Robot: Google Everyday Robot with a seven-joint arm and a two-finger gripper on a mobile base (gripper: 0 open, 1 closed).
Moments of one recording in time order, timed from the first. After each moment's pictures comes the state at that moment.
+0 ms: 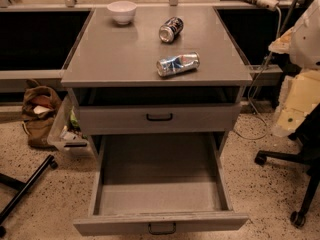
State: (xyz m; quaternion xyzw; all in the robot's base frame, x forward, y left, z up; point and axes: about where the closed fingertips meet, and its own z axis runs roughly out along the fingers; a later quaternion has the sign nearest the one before) arm 0.438 -0.217 0.976 -0.60 0.78 -0.03 0.16
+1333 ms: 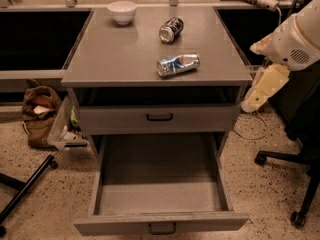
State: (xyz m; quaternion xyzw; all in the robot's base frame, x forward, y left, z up) arm 0.532 -0.221 0.929 -0.57 0.78 0.05 0.25
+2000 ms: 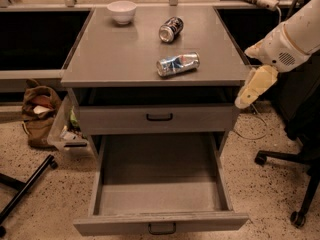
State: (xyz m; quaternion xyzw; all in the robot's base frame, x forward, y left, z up) arm 0.573 -0.225 0.899 -0.56 0.79 0.07 0.26
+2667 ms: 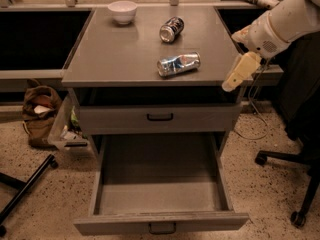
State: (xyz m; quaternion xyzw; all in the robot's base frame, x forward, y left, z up) arm 0.630 -0.209 0.906 -0.57 0.76 0.06 0.31
